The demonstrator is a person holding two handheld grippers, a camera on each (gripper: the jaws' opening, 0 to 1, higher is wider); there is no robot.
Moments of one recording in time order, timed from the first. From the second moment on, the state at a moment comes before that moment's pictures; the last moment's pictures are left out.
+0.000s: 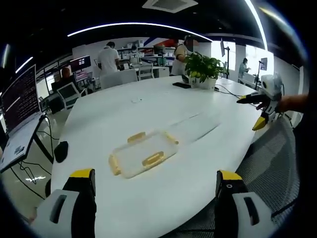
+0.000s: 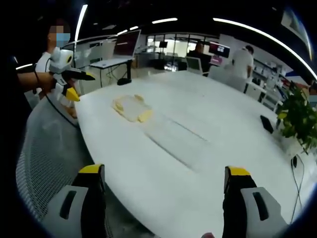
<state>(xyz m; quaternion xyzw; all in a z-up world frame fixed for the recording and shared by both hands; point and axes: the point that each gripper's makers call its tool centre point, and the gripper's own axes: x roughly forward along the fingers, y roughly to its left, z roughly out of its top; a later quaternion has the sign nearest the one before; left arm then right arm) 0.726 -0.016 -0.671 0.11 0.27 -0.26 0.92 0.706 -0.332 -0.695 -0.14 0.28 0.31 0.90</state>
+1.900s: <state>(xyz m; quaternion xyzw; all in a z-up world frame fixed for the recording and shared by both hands) 0.729 -0.016 -0.677 0.12 0.28 -0.28 0.91 0.718 -0.335 -0.676 -0.14 0.28 0.31 0.90</state>
